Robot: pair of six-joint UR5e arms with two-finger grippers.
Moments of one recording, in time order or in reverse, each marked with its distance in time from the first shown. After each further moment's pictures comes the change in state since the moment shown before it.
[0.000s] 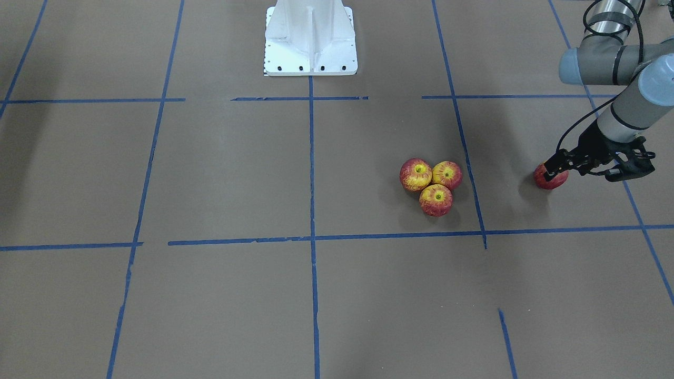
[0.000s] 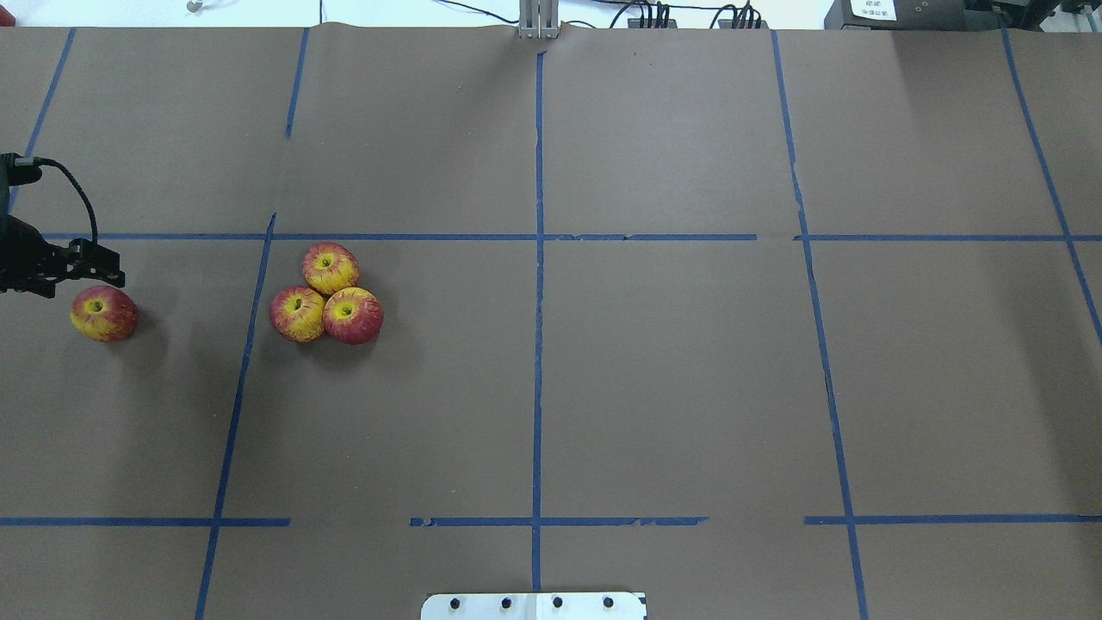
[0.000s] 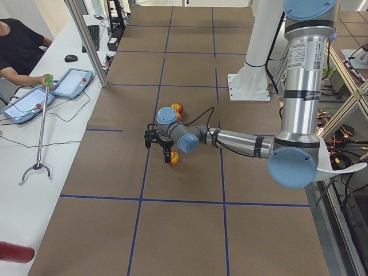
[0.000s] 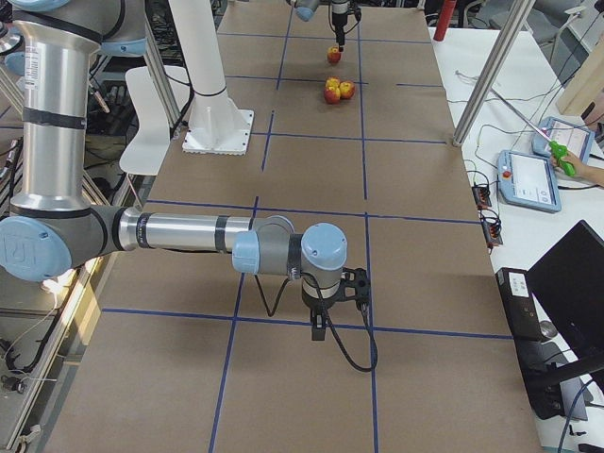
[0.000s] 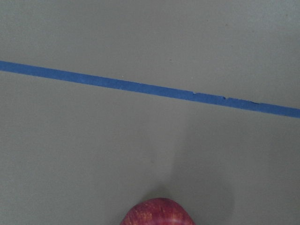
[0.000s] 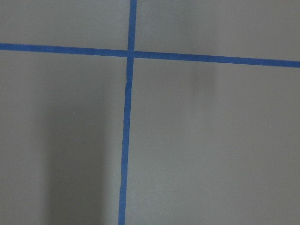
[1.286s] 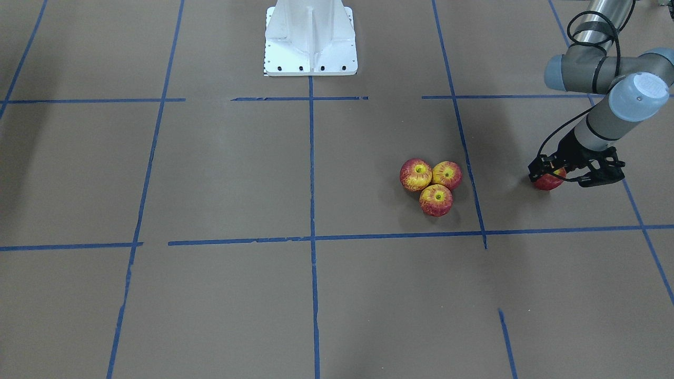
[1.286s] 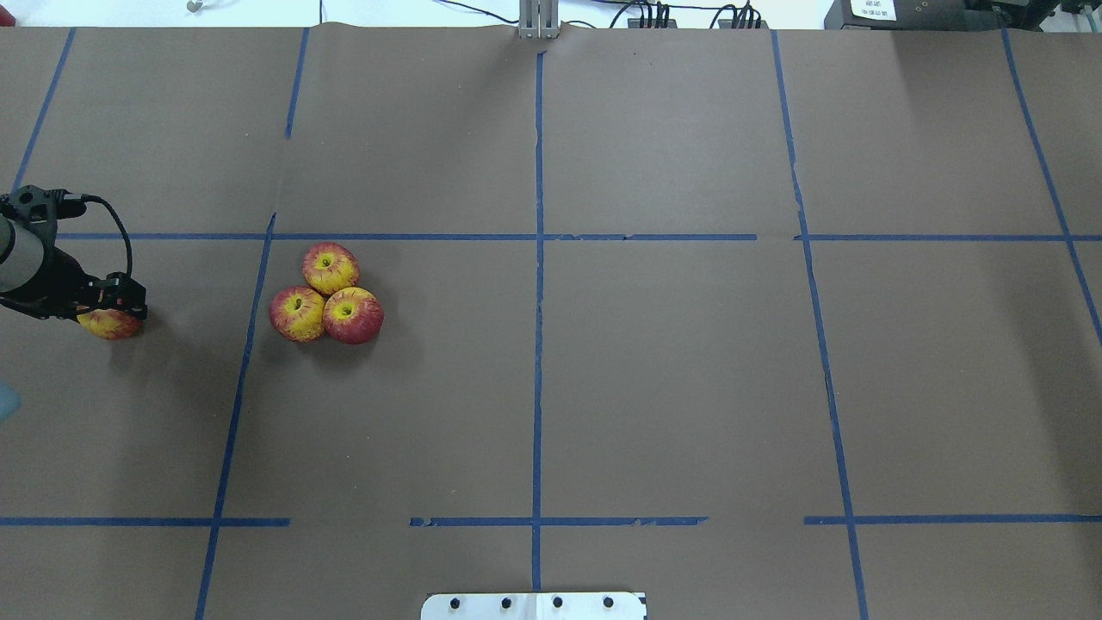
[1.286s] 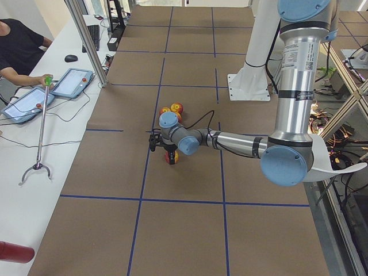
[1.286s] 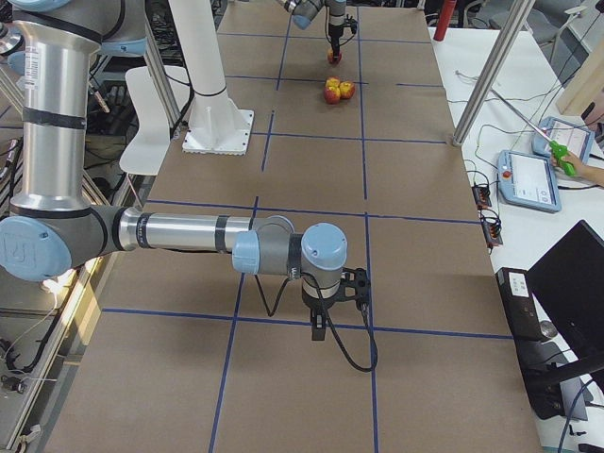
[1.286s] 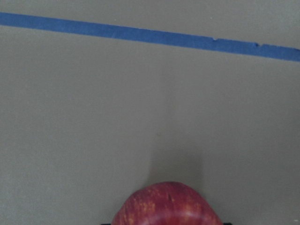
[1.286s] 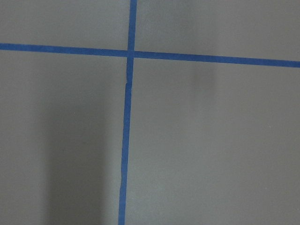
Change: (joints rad) left arm 0.066 -0.024 0.032 0.005 -0.002 -0.009; right arm 0.000 0.000 0.000 0.000 0.000 0.000
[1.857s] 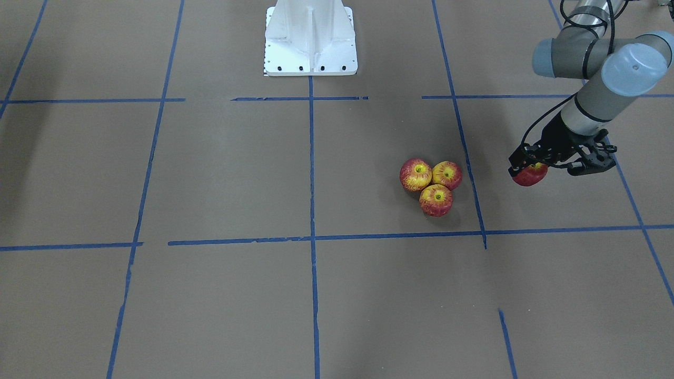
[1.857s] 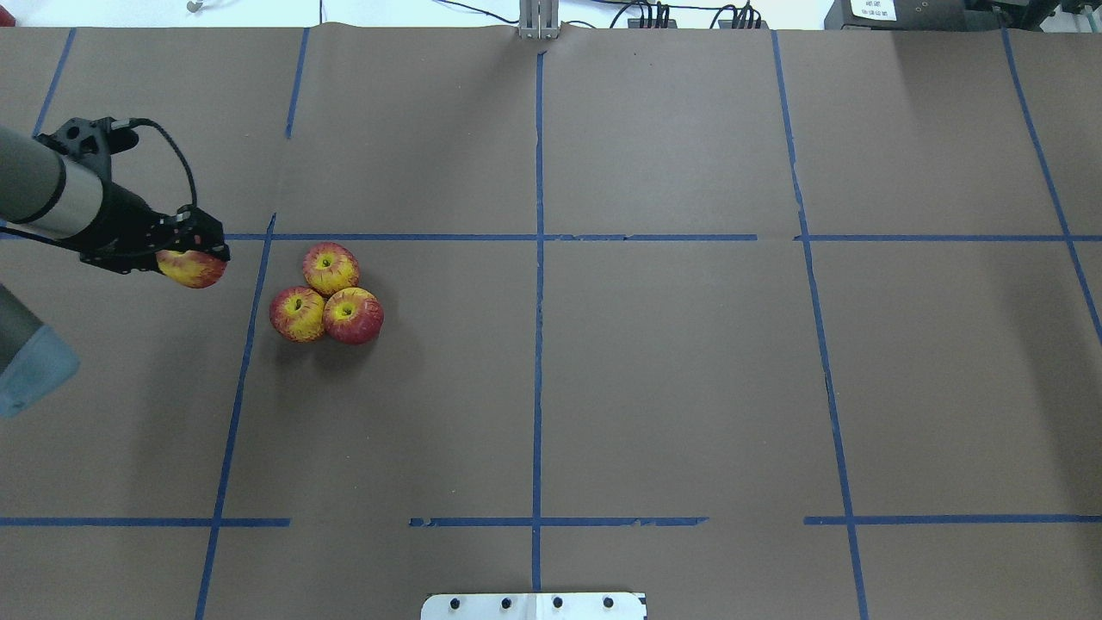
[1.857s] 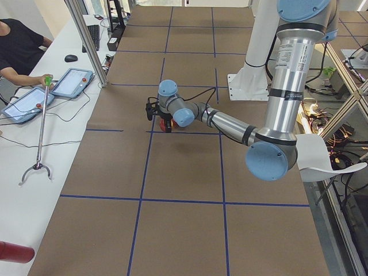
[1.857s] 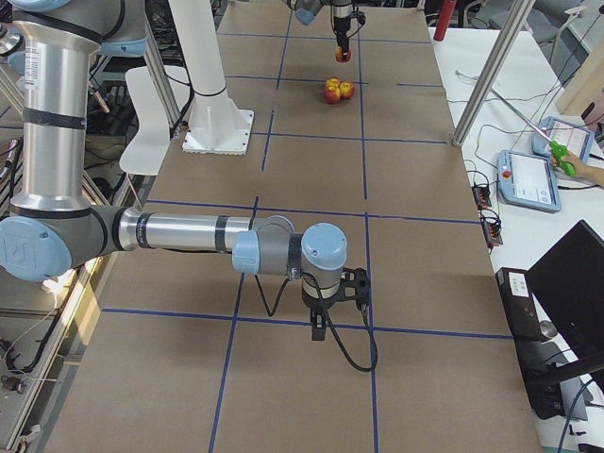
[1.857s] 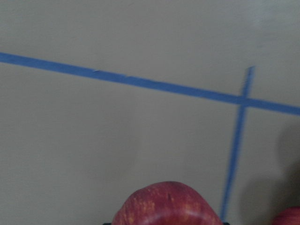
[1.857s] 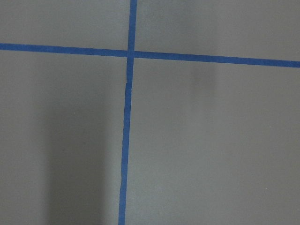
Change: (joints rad) left arm 0.028 -0.162 -0.161 0.085 -0.007 -0.276; right arm 0.000 0.000 0.001 0.000 0.000 0.000
